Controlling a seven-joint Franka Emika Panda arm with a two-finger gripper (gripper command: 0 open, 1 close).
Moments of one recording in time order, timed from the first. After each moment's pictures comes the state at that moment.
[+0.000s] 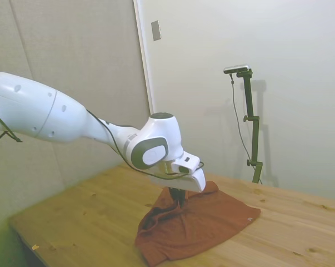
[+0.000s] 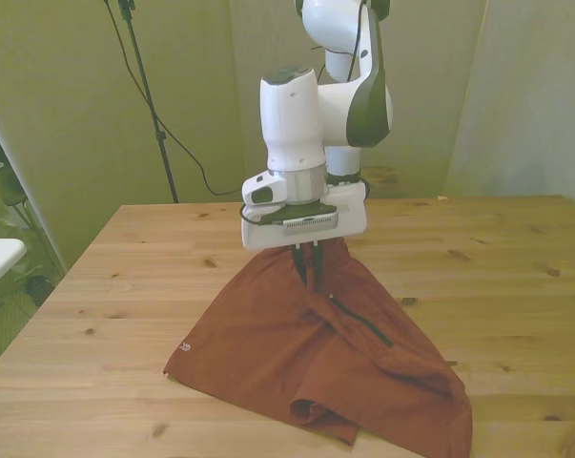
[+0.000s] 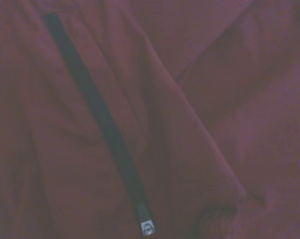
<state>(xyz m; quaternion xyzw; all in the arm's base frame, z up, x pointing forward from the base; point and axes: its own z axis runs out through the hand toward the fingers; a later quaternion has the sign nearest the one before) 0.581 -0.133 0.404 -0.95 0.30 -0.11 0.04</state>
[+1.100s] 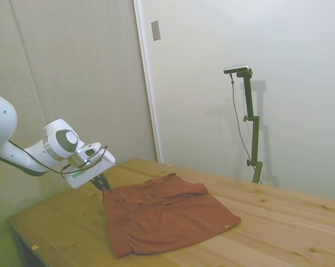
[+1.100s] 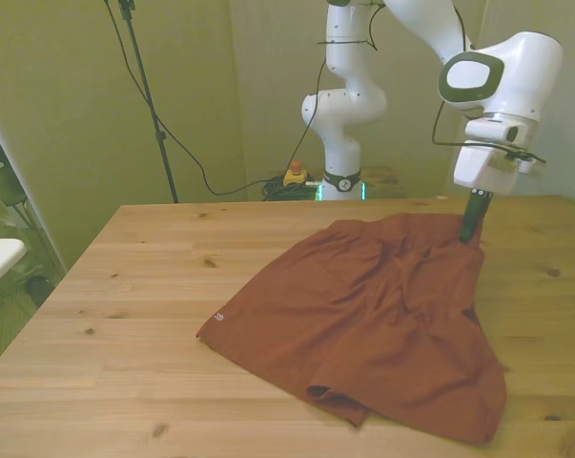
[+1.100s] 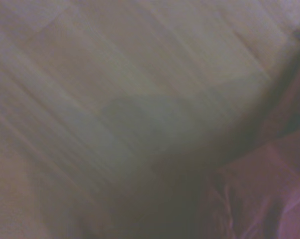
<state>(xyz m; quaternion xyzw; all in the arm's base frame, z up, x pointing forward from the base) 0.492 0.211 0.391 -0.97 0.04 -0.16 -0.16</state>
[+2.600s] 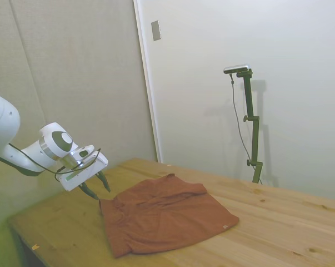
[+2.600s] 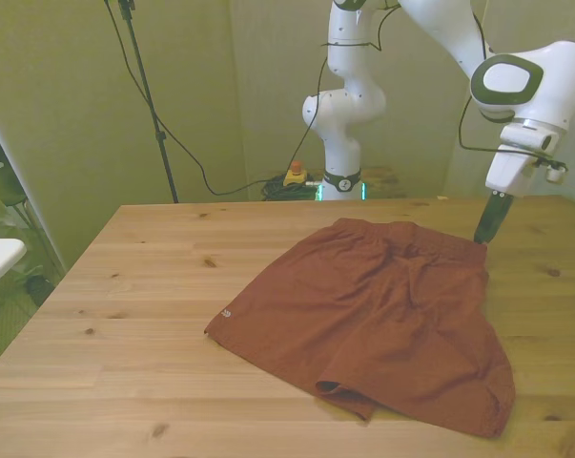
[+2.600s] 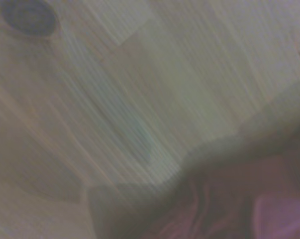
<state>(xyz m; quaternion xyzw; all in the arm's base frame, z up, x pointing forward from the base) 0.485 0.248 0.397 -0.97 0.02 -0.16 -0.18</state>
